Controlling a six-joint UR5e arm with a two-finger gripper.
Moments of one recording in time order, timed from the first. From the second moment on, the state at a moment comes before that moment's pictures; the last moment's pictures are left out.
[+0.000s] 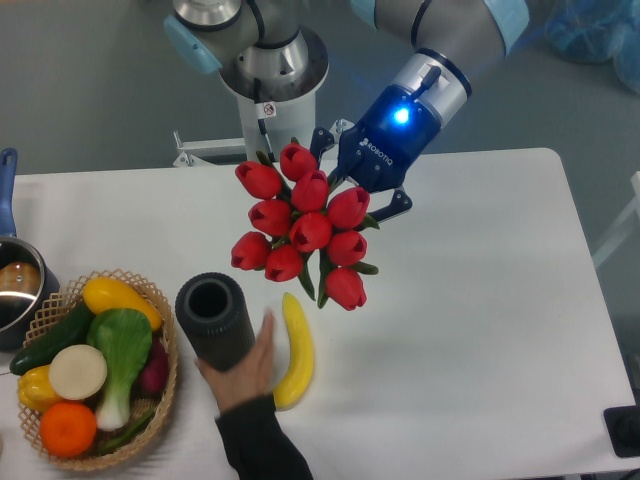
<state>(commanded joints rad) 2.75 -1.65 -1.75 -1.18 0.37 1.23</state>
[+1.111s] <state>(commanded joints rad) 2.66 -1.67 -1.74 -1.15 0.31 1.23</state>
